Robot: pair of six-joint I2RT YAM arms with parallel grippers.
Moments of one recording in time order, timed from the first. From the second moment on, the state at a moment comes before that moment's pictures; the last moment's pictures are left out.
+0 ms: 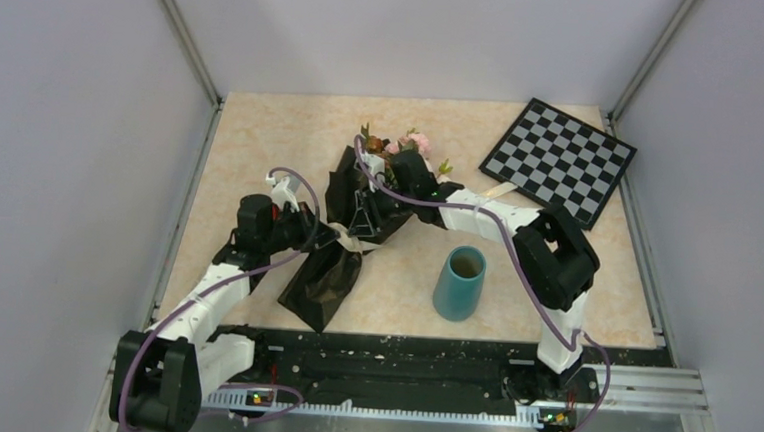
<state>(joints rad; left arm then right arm) -0.14 1.01 0.46 0.06 0.59 -0.55 0.77 1.93 1.35 -0.07 -0.62 0.24</state>
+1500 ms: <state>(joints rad) -0.14 1.02 0.44 0.11 0.61 -0.55 0.78 2.03 1.42 -0.07 -0.76 0.17</state>
